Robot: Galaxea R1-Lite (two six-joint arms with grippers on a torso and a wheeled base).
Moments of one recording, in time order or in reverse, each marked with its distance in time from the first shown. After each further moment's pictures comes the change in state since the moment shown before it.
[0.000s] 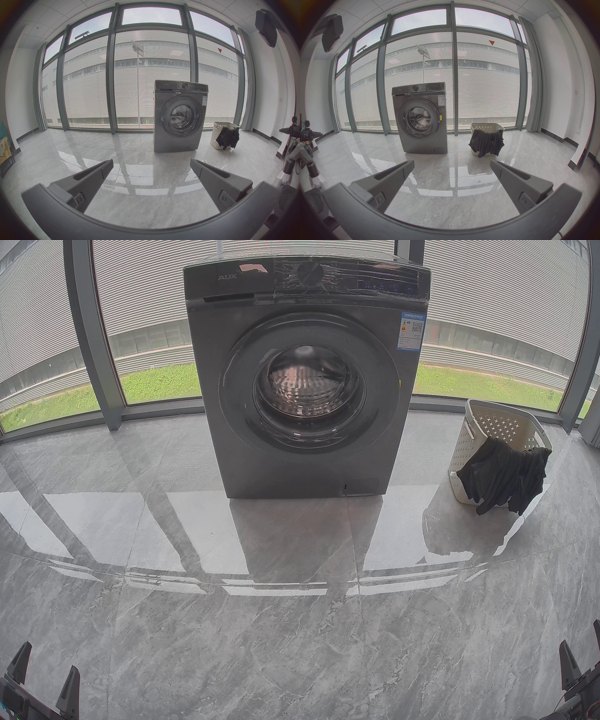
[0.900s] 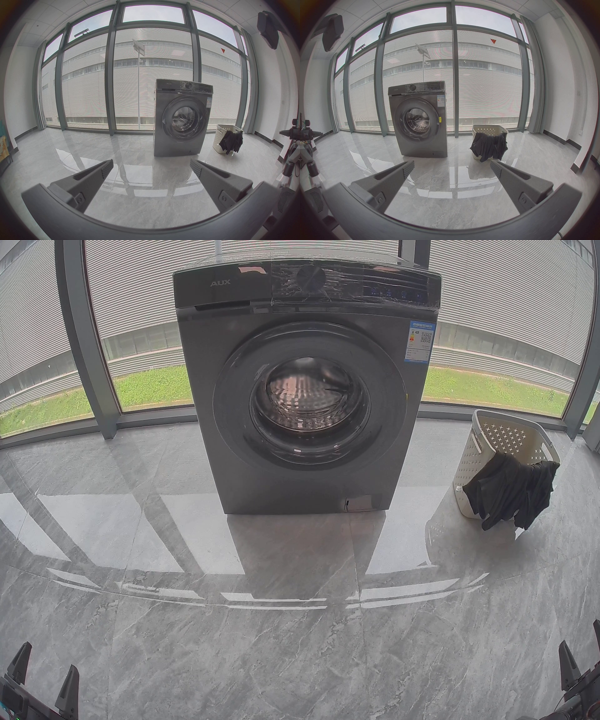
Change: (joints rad) left arm 0.000 0.000 0.000 0.000 0.002 -0.017; right arm 0.000 0.000 0.000 0.000 0.001 -0.006
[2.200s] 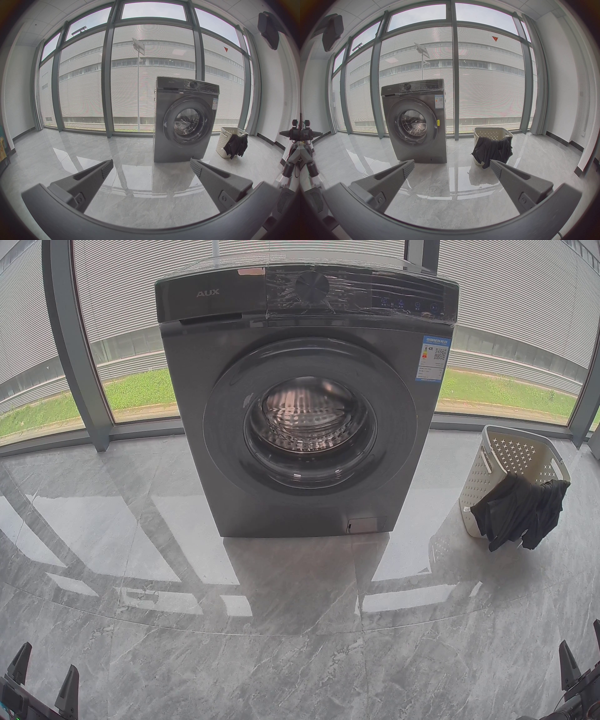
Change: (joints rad) left arm 0.000 0.000 0.000 0.000 0.001 -0.006; right arm 0.000 0.000 0.000 0.000 0.000 0.000
